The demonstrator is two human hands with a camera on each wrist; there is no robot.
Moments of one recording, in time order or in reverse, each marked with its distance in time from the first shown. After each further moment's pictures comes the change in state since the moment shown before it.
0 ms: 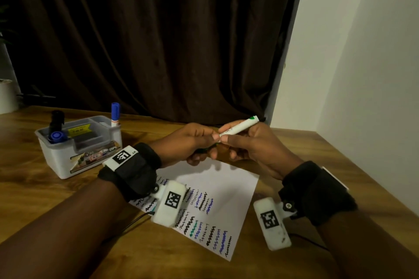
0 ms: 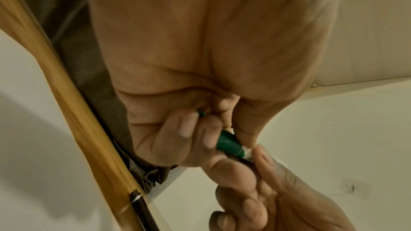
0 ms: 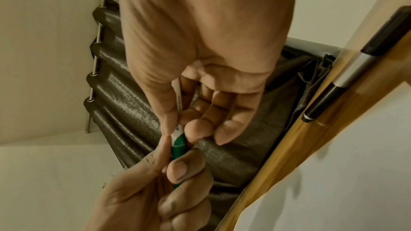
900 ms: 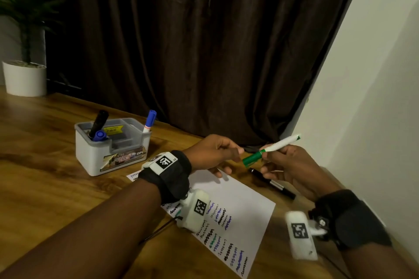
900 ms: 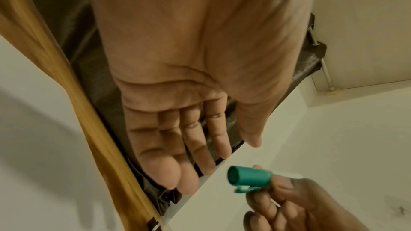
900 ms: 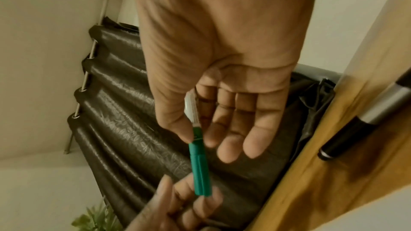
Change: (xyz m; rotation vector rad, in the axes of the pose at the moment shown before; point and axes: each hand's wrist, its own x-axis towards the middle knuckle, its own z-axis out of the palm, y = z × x) left_hand 0.011 -0.014 -0.024 -0.038 0.223 -0.091; right_hand 0.019 -0.019 -0.016 -0.104 0.167 0.219
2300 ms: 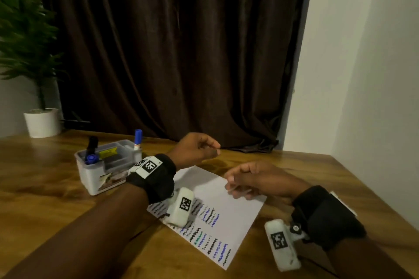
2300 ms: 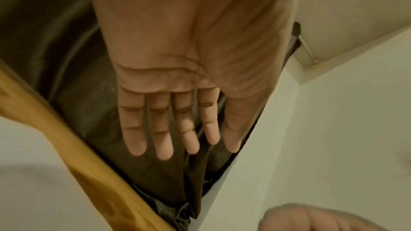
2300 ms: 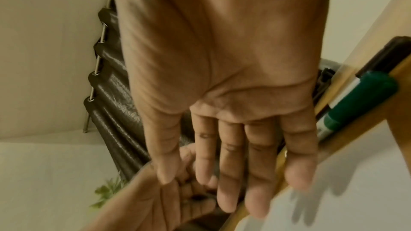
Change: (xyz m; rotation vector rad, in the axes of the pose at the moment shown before) left_hand 0.006 0.022 0.002 0.384 0.227 0.056; right_hand -0.019 0.025 -0.001 -0.276 -0.422 -0.013
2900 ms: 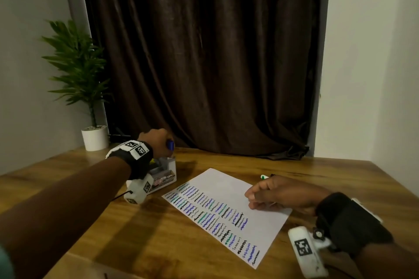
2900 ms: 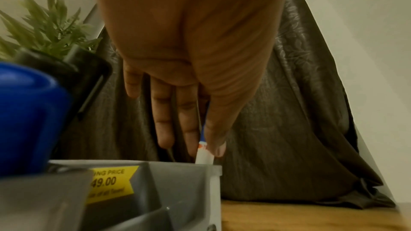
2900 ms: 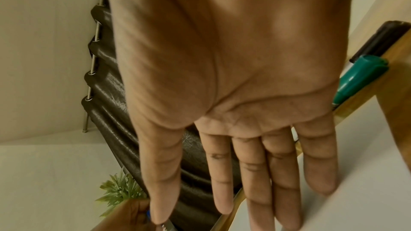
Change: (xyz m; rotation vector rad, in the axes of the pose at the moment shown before) left_hand -0.026 -0.035 -0.151 1.066 0.127 -0.374; right_hand 0.000 0.008 0.008 0.047 -0.202 0.066
